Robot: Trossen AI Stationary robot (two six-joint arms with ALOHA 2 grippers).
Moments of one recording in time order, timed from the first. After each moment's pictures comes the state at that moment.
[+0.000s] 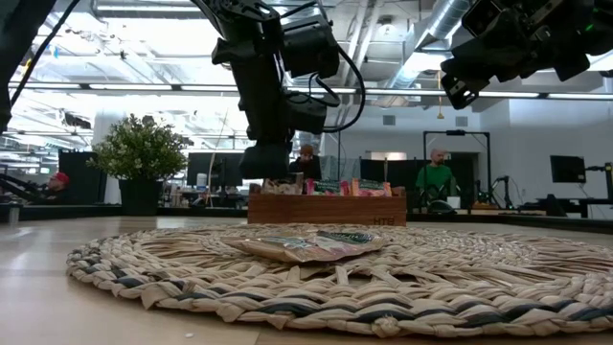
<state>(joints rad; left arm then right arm) 0.06 1.93 1.33 -0.58 -0.80 0.29 -0.25 0.81 0.40 0.10 -0.60 0.05</state>
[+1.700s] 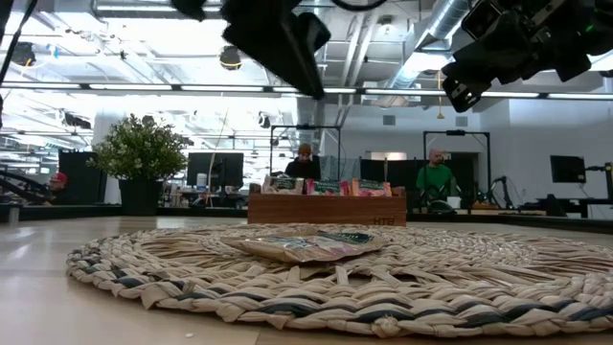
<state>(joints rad) -0.26 1.79 1.41 -0.55 -0.12 0.19 -0.25 0.81 0.40 0.07 -0.60 0.06</state>
